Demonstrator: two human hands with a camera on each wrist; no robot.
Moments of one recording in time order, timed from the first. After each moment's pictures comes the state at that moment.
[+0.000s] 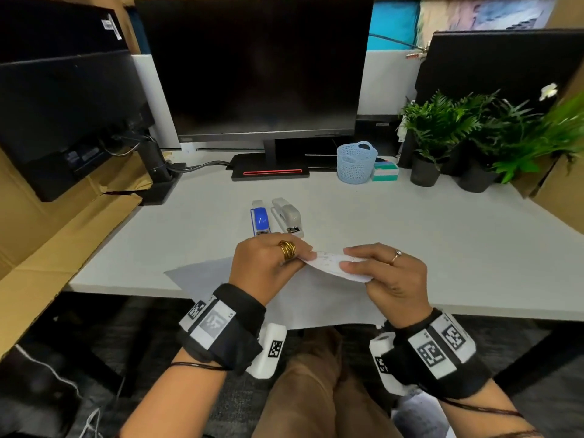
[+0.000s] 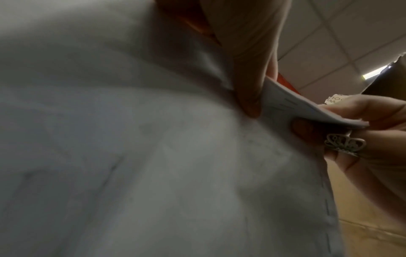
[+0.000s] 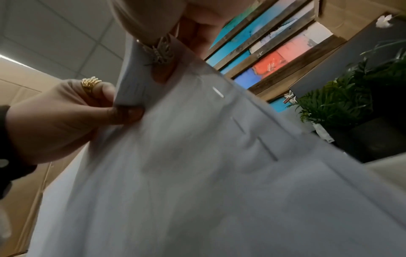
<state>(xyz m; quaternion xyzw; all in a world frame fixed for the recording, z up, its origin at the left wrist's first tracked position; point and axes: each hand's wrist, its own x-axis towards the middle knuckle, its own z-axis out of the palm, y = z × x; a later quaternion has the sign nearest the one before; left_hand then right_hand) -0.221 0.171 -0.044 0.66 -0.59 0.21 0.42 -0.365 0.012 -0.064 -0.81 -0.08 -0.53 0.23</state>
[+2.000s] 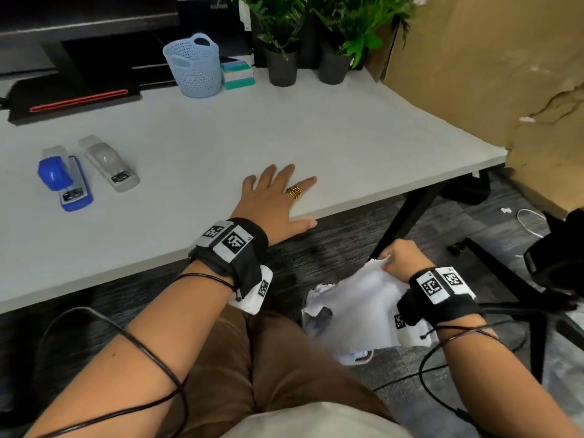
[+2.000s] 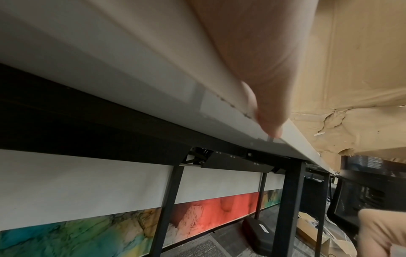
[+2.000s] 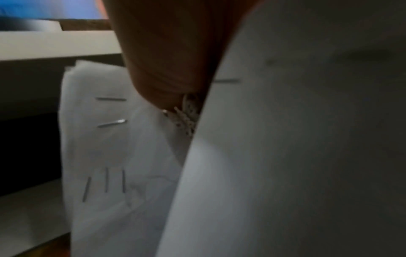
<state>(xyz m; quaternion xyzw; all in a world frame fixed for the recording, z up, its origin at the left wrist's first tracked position) -0.320 -0.017 -0.112 0.74 -0.67 -0.02 0.00 -0.568 -0.113 -0.181 -0.77 0.56 0.06 0.28</state>
